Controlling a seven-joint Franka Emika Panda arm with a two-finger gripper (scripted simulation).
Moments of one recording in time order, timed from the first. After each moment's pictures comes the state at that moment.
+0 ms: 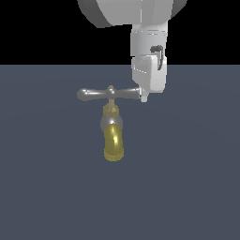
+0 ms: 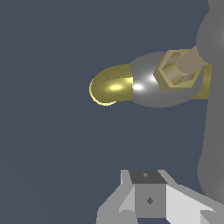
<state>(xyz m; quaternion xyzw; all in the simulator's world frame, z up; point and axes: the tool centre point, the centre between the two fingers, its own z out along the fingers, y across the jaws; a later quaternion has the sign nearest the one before) -0.044 -0.070 0.197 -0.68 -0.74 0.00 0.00</state>
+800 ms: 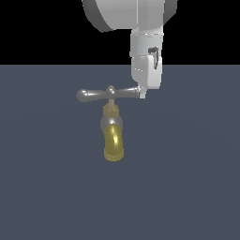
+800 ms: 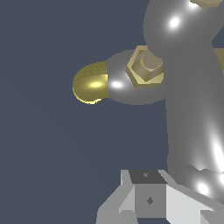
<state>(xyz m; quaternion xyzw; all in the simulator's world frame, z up) -0.008 -0.072 0.197 -0.68 -0.74 0.00 0.00</state>
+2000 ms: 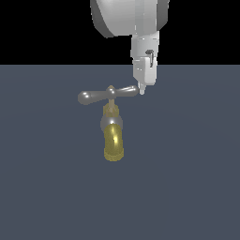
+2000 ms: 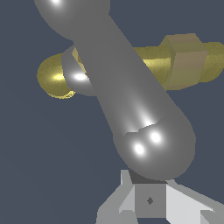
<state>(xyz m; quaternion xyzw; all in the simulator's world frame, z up) 0.051 -0.080 0.195 -0.69 -0.72 0.01 0.00</state>
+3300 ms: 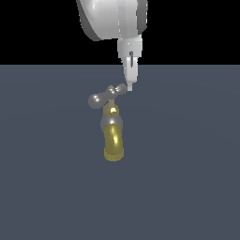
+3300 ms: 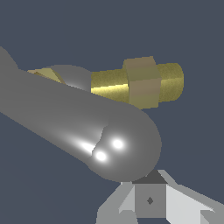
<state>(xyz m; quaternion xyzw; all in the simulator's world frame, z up) 0.102 -0.040 0.196 -0.71 -0.71 0.01 -0.01</state>
